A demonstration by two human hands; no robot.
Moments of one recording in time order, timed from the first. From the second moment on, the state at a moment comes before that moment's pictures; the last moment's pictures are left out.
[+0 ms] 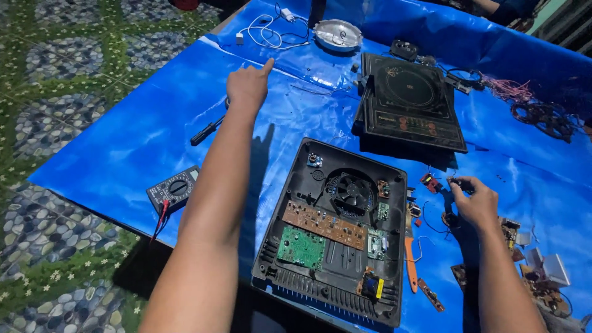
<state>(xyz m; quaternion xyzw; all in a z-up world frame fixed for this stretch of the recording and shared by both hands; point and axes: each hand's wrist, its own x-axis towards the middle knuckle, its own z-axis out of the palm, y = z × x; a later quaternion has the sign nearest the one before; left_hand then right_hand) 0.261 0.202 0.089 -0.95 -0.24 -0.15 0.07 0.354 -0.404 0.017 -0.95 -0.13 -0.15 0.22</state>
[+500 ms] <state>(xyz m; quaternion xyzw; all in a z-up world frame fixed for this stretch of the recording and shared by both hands) 0.137 0.147 -0.010 -0.94 -0.17 -0.28 -0.08 0.348 -0.404 0.028 -0.94 -0.18 -0.19 0.23</state>
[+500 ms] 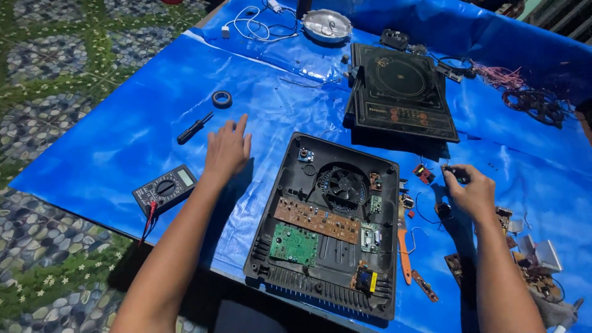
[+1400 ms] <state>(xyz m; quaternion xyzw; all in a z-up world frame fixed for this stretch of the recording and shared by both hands) 0.094 0.110 -0.039 -0.93 -0.23 -0.26 -0.12 0.337 -0.375 0.037 -0.91 -0.23 -0.22 0.25</state>
